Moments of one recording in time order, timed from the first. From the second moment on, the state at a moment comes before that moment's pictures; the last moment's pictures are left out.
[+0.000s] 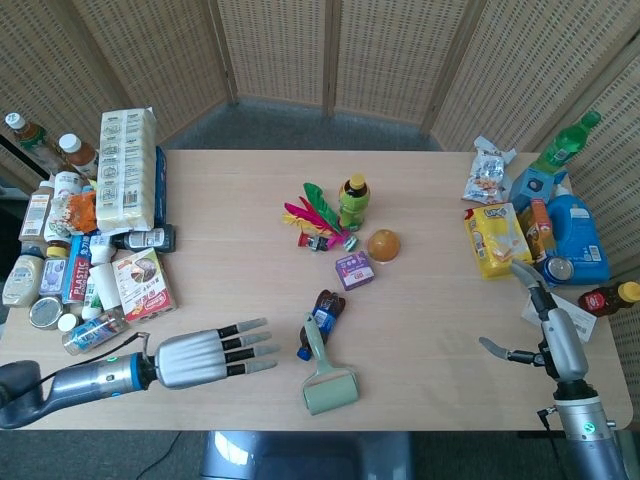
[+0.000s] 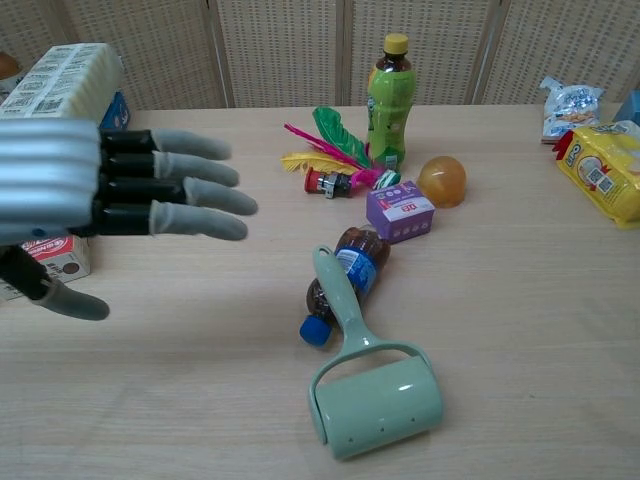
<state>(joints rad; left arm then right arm) -0.70 -1.31 0.05 -1.28 2.35 1.30 -0.11 0.18 -1.23 0.09 -1.57 -1.58 1.51 0.63</state>
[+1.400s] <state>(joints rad) -1.01 -1.79 -0.04 -1.20 1.91 0.77 0.21 0.16 -1.18 0.12 -1.55 -1.55 1.53 0.79</state>
